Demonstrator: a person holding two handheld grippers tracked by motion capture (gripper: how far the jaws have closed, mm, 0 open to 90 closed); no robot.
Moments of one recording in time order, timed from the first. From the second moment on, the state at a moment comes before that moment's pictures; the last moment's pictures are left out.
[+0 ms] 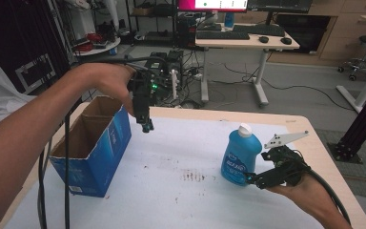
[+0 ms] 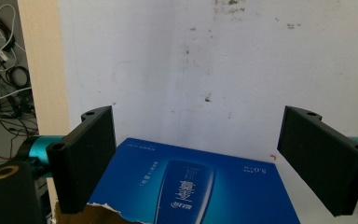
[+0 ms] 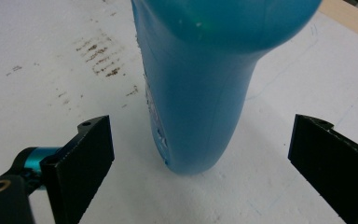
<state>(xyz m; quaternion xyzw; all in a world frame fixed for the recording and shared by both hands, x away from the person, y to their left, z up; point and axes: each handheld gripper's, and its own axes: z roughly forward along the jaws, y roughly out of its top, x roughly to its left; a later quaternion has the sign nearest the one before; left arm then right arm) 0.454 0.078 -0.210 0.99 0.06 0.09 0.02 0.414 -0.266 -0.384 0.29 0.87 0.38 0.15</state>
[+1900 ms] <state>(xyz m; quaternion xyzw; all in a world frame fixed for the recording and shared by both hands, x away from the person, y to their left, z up) 0.454 0.089 -0.213 0.99 0.06 0.09 0.02 0.421 -0.256 -0.420 0.30 0.80 0.49 0.17</state>
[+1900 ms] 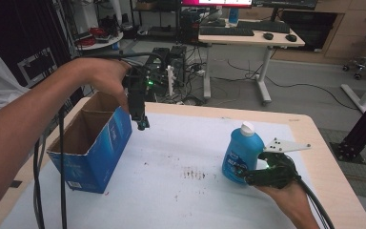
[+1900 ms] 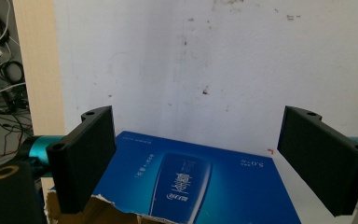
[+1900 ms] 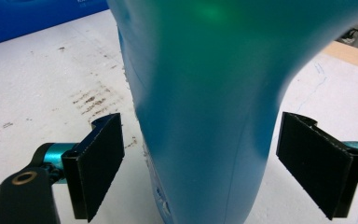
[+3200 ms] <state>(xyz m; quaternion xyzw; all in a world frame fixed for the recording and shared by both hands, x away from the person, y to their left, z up) 0.452 0.091 -0.210 0.99 0.06 0.09 0.02 0.421 -0.255 -0.419 0.28 0.79 0.51 0.16</state>
